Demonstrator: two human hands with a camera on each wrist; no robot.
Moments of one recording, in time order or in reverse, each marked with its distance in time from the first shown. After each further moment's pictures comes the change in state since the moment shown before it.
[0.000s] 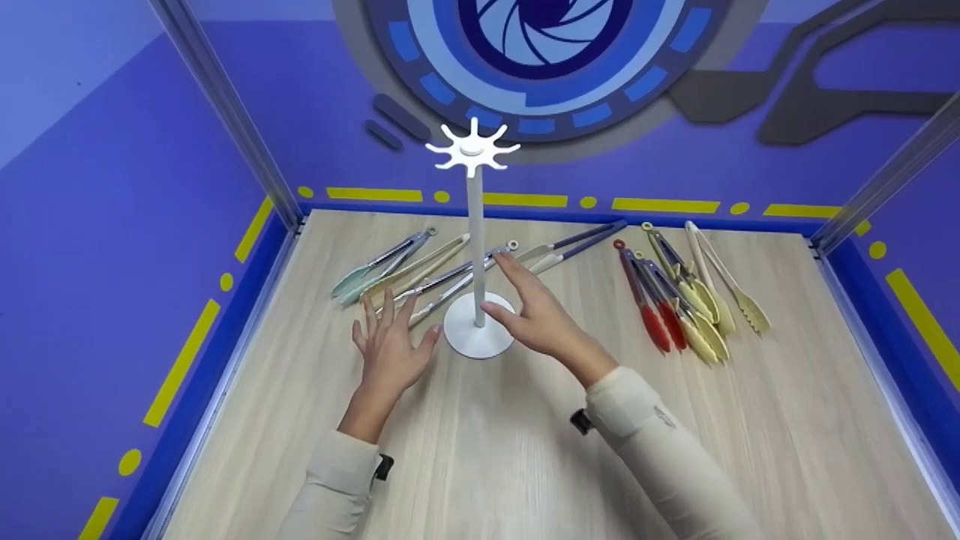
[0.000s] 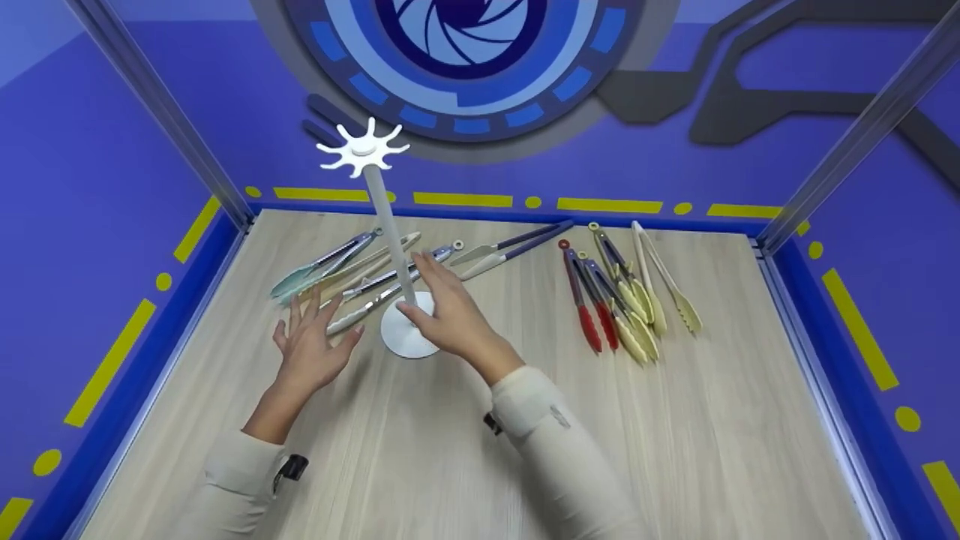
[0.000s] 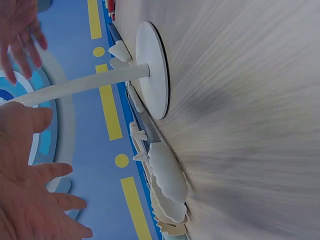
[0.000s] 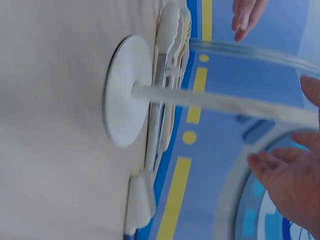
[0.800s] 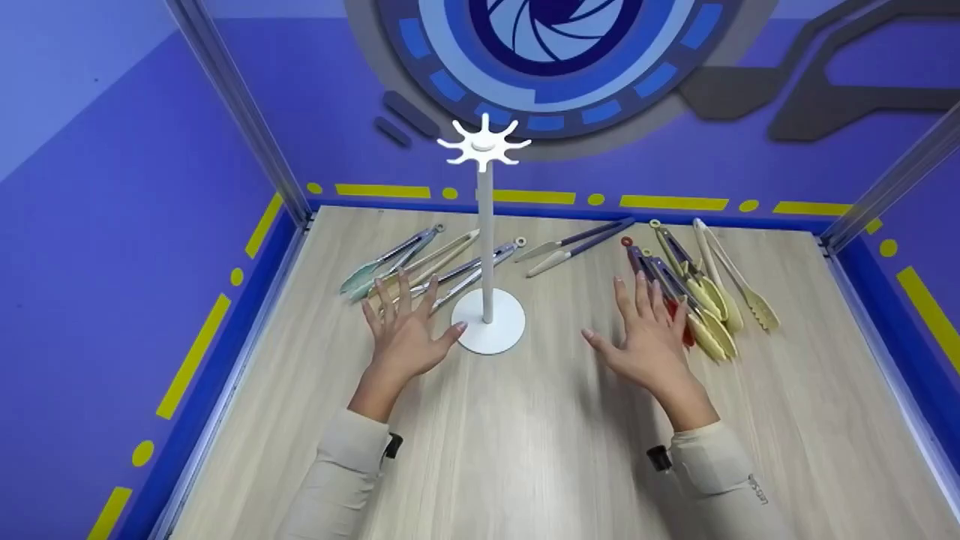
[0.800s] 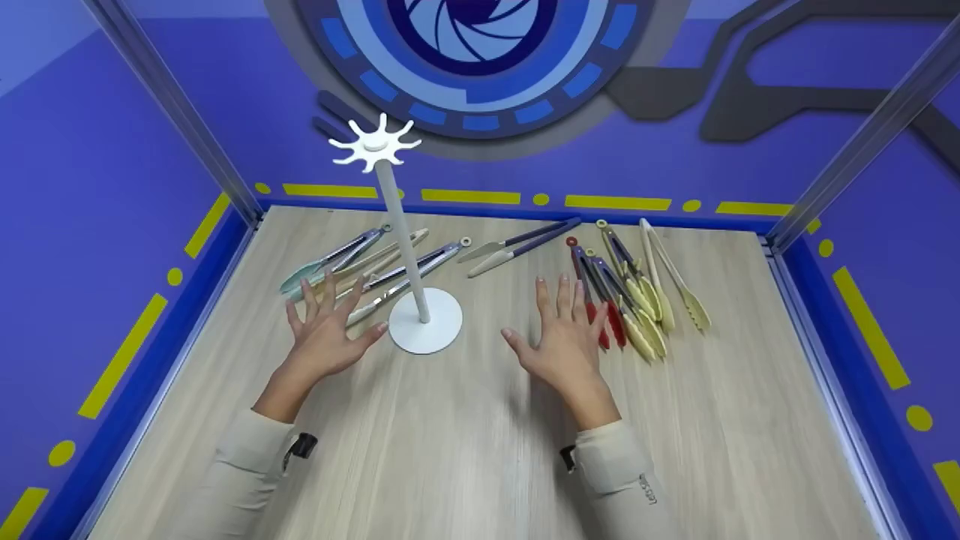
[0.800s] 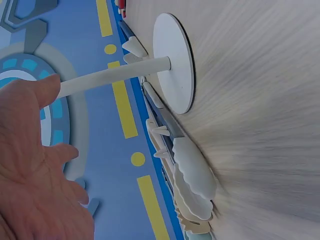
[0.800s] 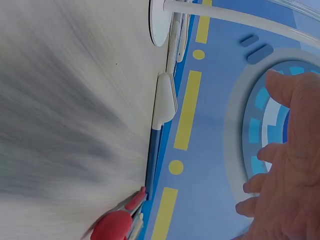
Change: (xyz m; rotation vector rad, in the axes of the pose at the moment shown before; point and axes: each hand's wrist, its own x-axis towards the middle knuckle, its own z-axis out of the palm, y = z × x) left_hand 0.011 0.011 -0.013 0.193 -0.178 0.058; right_hand -0.094 0.063 -0.060 -0.454 0.012 0.370
